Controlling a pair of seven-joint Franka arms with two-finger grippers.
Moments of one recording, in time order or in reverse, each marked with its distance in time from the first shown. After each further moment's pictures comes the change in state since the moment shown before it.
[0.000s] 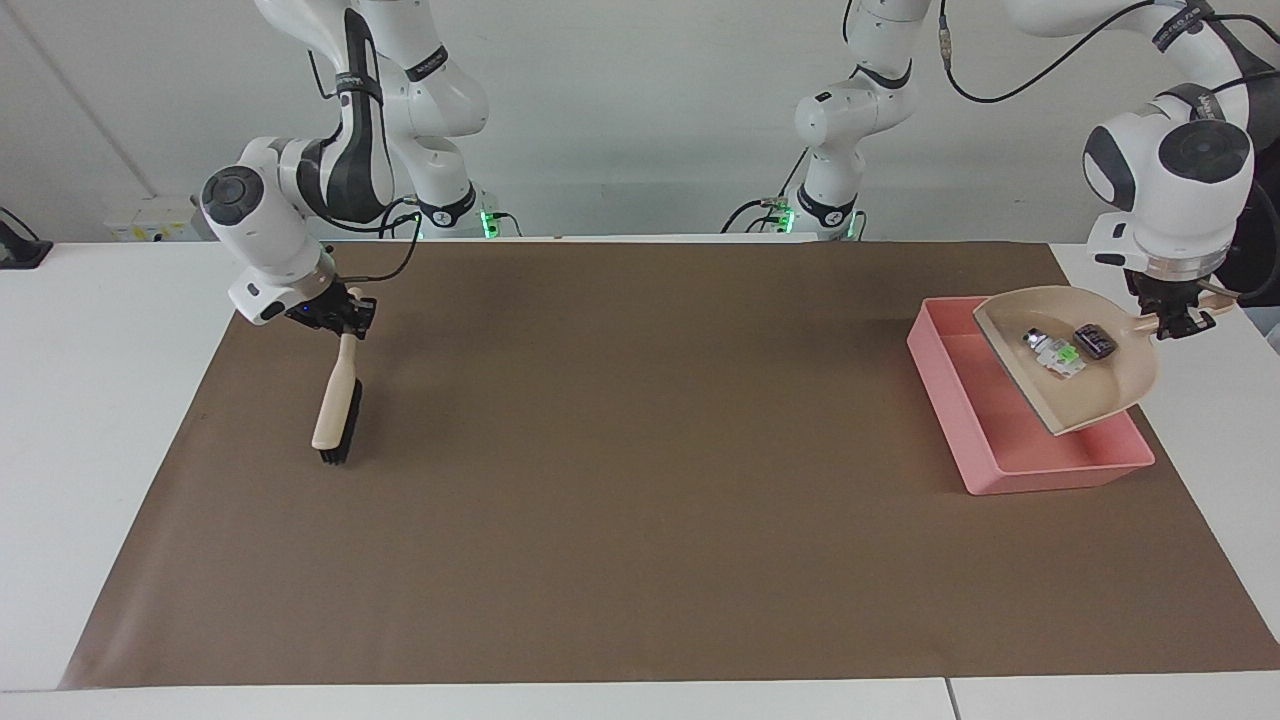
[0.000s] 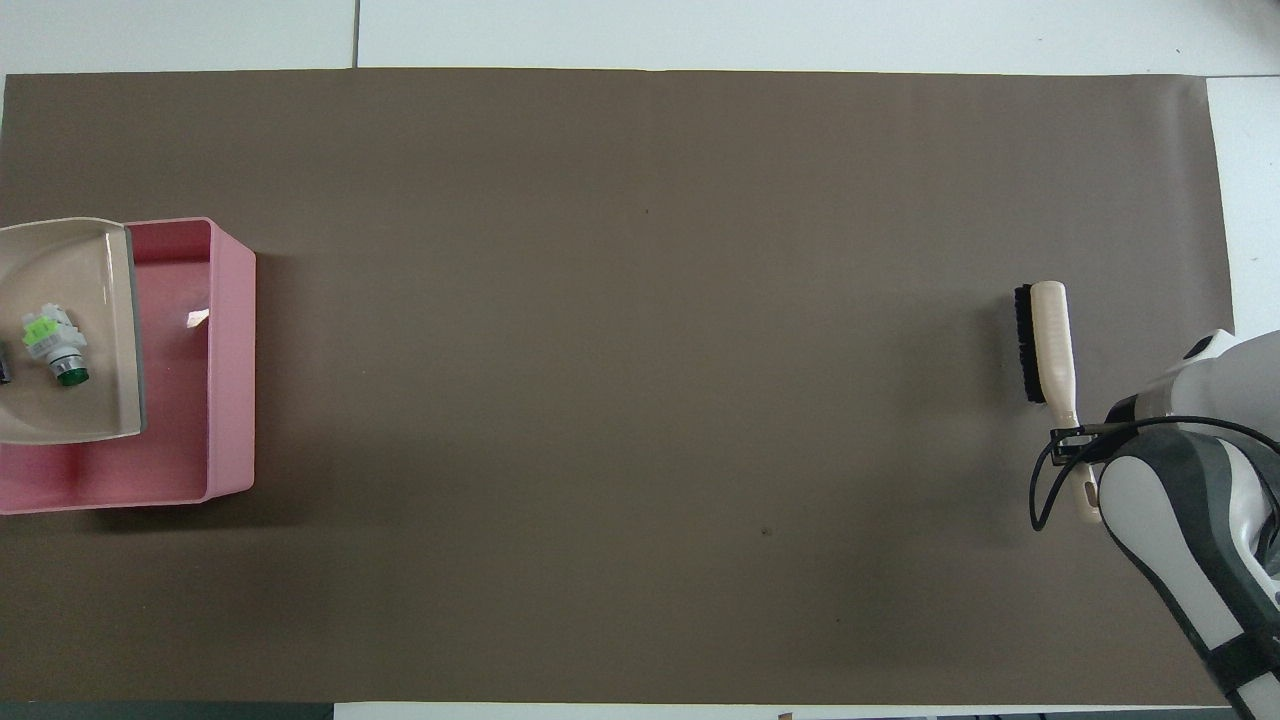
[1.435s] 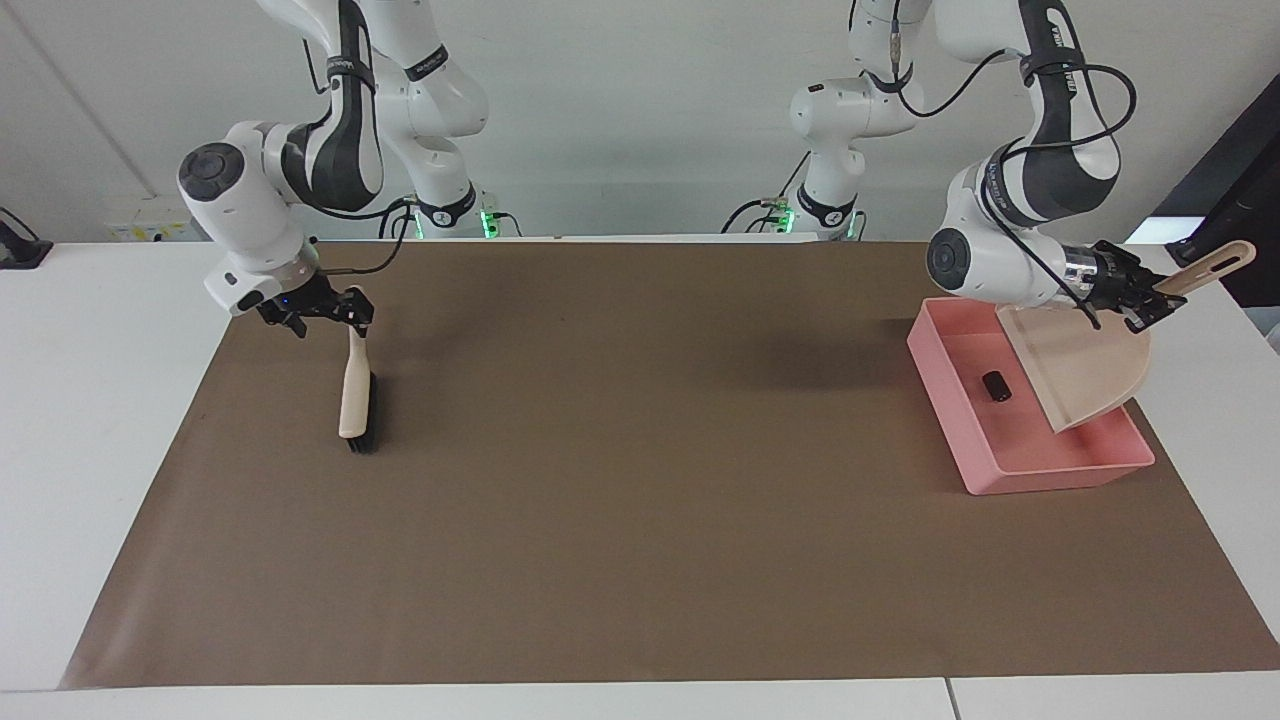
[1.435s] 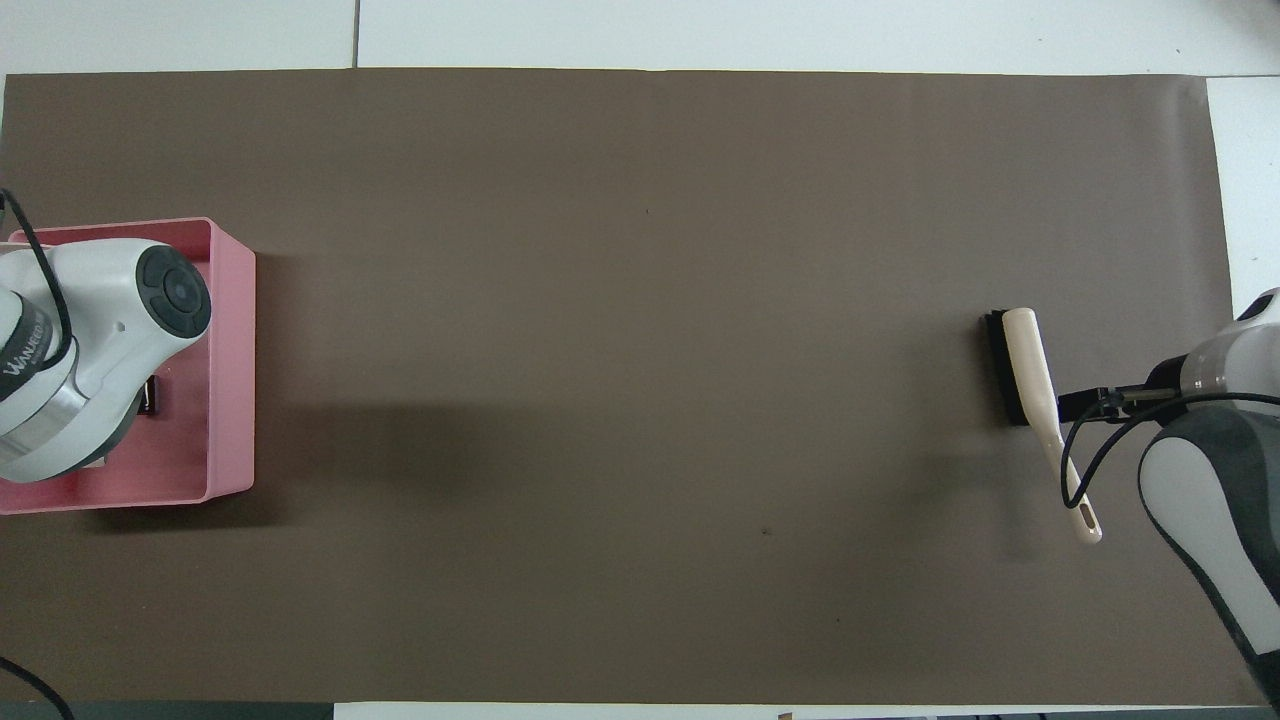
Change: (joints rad) left arm -0.339 0.002 -0.016 -0.112 0.680 -0.465 -0.372; right arm 0.008 -0.022 0.019 0.156 -0.001 -0.013 -0.004
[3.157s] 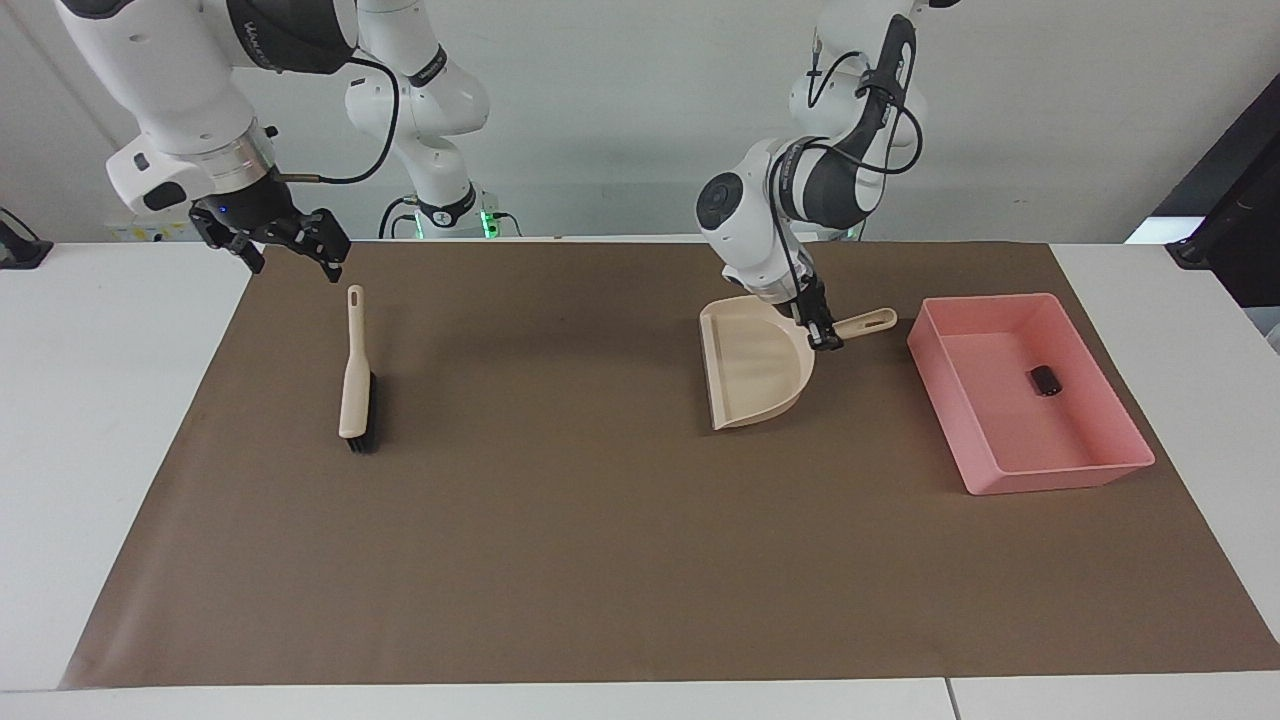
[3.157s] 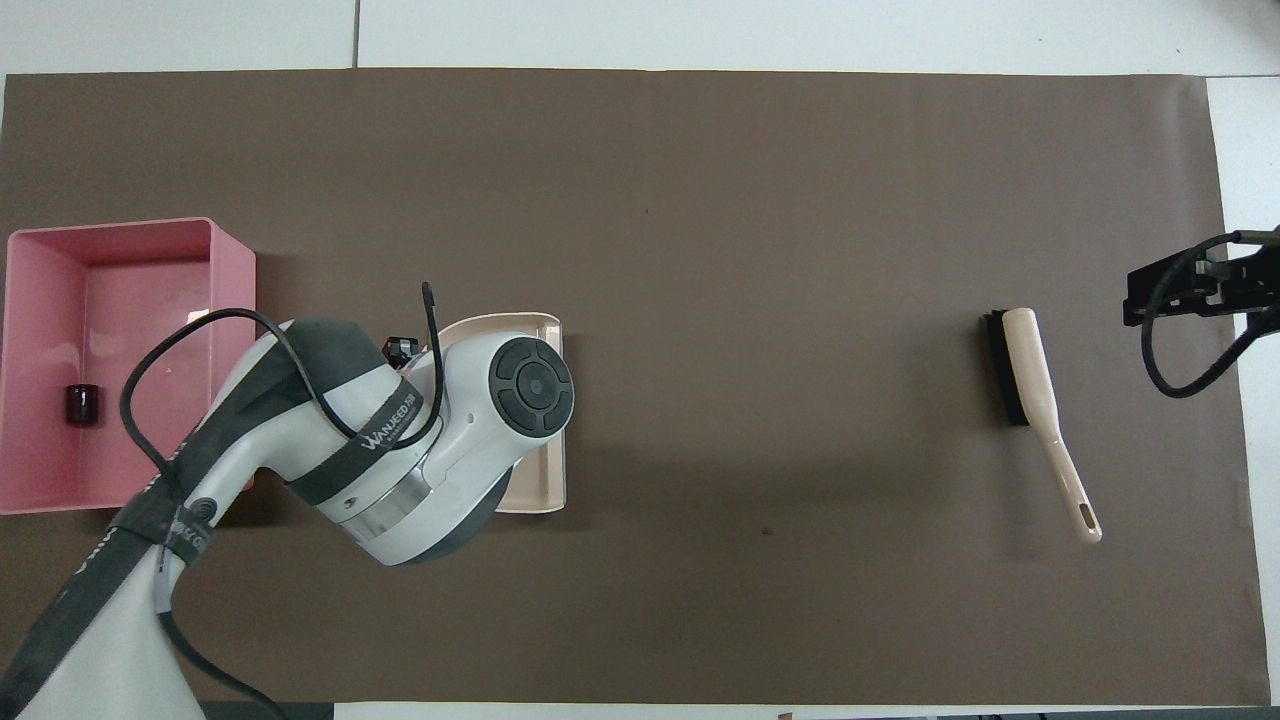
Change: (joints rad) left arm -0.532 0.098 -0.021 0.015 -0.812 0.140 -0.309; right arm 0.128 0.149 0.005 0.651 0.009 -0.565 0.240
